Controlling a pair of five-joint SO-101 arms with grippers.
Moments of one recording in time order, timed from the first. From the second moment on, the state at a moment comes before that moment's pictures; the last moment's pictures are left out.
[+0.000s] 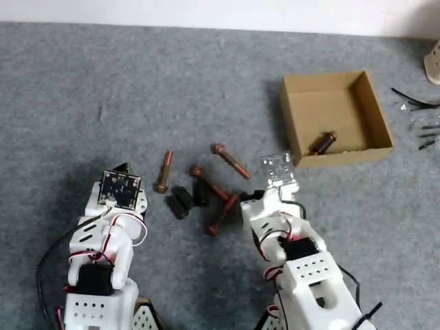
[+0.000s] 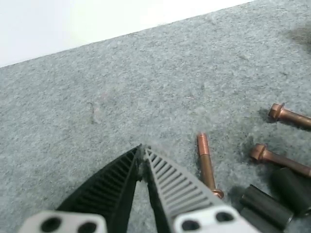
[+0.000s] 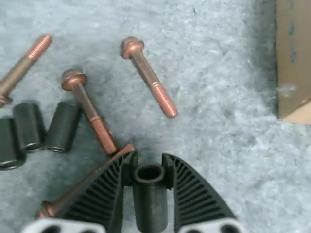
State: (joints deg) left arm -2.8 -103.8 95.9 40.0 -8.3; right arm -22.7 -55.4 84.6 20.1 0.0
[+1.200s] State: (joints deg) left arm -2.8 -103.8 95.9 40.0 -8.3; right arm -21.6 -55.5 87.1 27.9 0.1
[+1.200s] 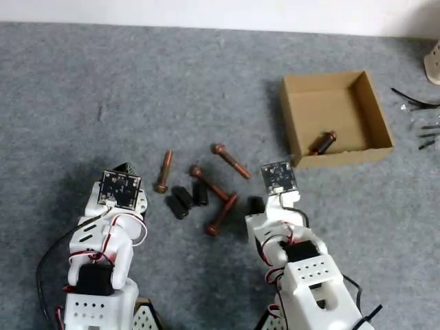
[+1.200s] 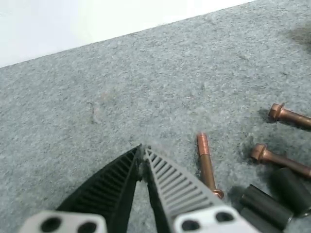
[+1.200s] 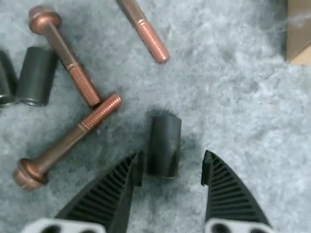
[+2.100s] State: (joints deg) left arm -2.8 -103.8 95.9 40.0 -8.3; right arm -22.8 -48.1 80.0 31.7 0.1
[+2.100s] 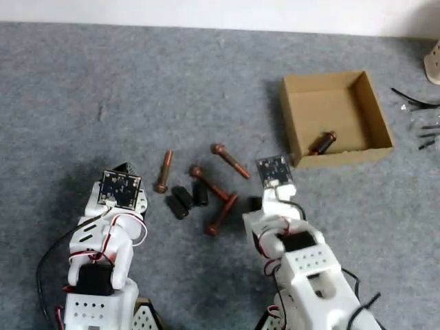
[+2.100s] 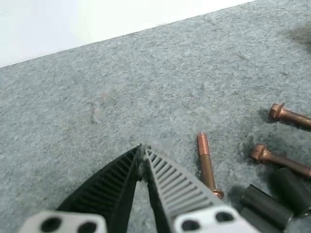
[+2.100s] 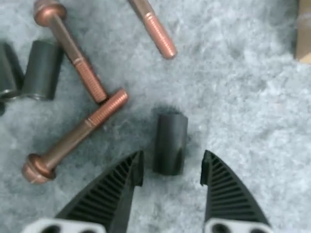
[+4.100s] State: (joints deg) left arm -2.8 -93.4 92.7 39.0 -6.1; right arm -19.3 -97.8 95.0 44.3 3.3
